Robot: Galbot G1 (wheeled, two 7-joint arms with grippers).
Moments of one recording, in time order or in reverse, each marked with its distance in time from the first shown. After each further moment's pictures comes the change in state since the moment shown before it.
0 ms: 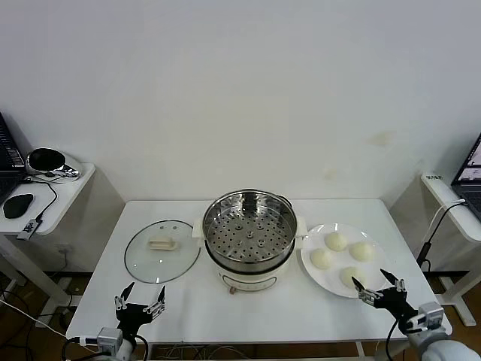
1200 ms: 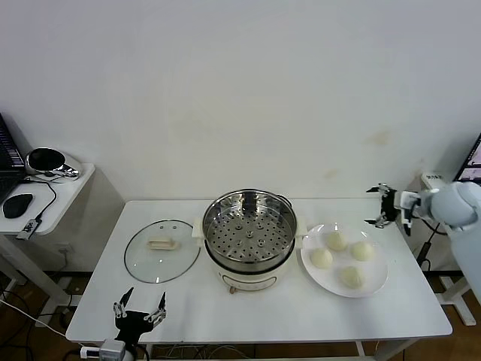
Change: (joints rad) left arm 0.079 -0.031 0.009 -0.060 0.086 -0.033 -0.016; right arm 1.259 -0.185 -0.877 -0.659 -0.876 0.308 -0.881
